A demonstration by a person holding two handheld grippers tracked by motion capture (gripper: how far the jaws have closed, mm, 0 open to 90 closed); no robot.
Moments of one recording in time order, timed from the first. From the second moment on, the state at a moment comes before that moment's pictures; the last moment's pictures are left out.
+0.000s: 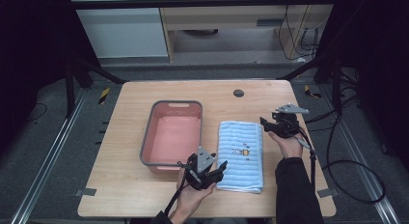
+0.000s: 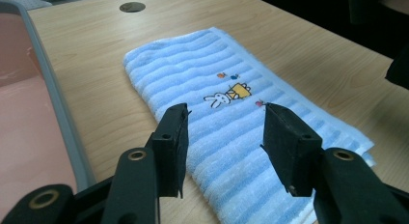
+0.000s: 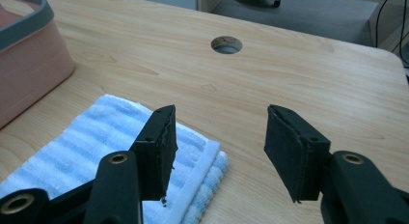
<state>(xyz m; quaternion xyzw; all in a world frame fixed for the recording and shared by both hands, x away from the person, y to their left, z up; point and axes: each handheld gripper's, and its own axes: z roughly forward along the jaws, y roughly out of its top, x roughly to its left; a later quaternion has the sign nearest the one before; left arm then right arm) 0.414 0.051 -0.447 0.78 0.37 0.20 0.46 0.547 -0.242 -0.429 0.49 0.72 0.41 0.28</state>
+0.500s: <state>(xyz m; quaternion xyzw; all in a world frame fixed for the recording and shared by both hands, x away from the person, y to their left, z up) 0.414 0.045 -0.475 0.79 0.38 0.20 0.44 0.555 -0.243 -0.458 0.50 0.73 0.40 0.25</state>
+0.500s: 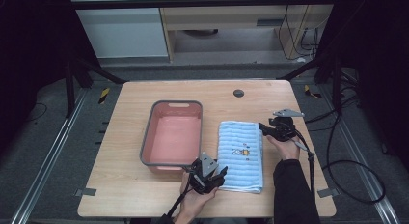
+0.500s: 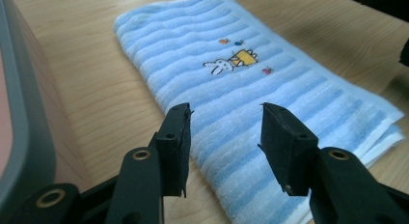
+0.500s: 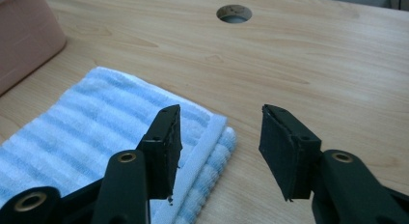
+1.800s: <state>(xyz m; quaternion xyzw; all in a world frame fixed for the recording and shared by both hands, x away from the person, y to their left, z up) 0.420 0.036 -0.506 0.80 0.42 0.18 0.39 0.558 -0.234 -0.503 0.51 0.75 0.38 0.17</state>
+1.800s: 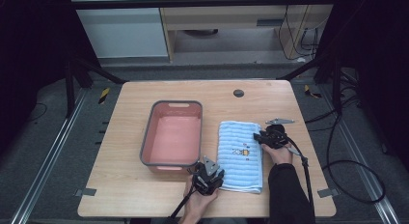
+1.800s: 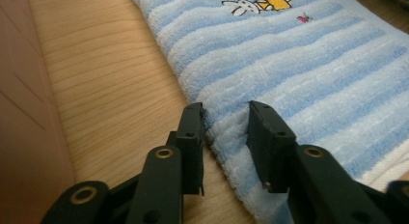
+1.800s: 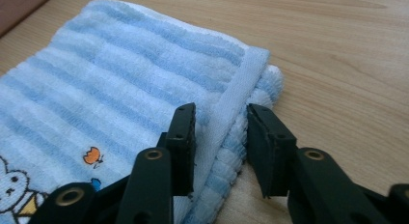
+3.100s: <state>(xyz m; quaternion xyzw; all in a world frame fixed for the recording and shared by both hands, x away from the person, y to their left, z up) 0.413 0.049 -0.453 0.78 0.38 0.19 0.45 0.530 -0.233 -0.438 0.46 0.73 0.46 0.21</state>
